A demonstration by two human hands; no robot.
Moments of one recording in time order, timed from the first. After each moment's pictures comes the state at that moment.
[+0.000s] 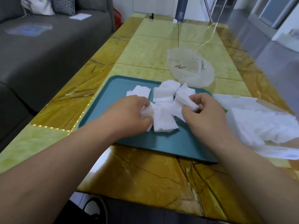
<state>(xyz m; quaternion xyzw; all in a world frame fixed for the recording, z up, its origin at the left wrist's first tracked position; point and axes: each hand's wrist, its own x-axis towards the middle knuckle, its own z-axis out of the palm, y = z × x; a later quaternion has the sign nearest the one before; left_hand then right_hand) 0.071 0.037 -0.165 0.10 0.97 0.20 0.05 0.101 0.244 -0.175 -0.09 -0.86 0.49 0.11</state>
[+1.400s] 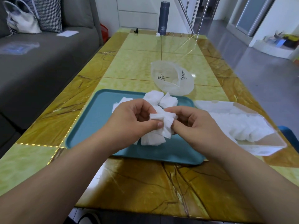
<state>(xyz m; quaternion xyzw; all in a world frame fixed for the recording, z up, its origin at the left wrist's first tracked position) 0.093 0.072 -0.146 0.12 0.81 0.57 0.07 0.123 0.274 -0.157 0.04 -0.81 0.58 0.01</state>
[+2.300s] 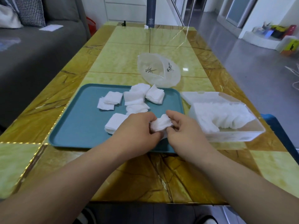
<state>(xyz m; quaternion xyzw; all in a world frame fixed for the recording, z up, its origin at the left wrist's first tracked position) 0.108 0.121 -0.178 0.17 0.93 0.31 0.06 0.148 0.278 -0.182 -0.09 -0.87 0.49 0.01</state>
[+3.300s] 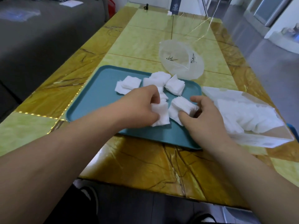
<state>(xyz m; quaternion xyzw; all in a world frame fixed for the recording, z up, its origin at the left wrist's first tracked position) 0.076 0.077 -0.165 0.16 0.94 0.30 0.09 0.129 0.276 -0.187 -0.11 -0.89 0.43 0.08</state>
